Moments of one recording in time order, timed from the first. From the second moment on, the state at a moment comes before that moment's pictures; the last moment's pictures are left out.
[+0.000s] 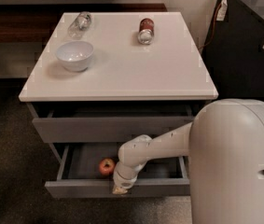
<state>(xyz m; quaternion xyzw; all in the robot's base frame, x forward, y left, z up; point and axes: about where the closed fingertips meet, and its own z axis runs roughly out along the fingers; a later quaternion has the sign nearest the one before) 0.458 0.044 0.407 -0.70 0.69 0.17 0.07</state>
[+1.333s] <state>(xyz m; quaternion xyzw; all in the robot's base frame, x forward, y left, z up) 0.458 0.044 0.407 -0.70 0.69 0.17 0.07</state>
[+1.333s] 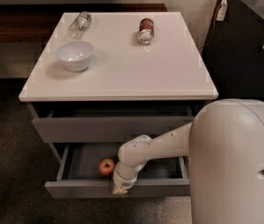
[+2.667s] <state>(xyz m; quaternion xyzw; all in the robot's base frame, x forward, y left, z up) 0.427 0.089 0.439 -0.75 0.64 0.12 0.12</state>
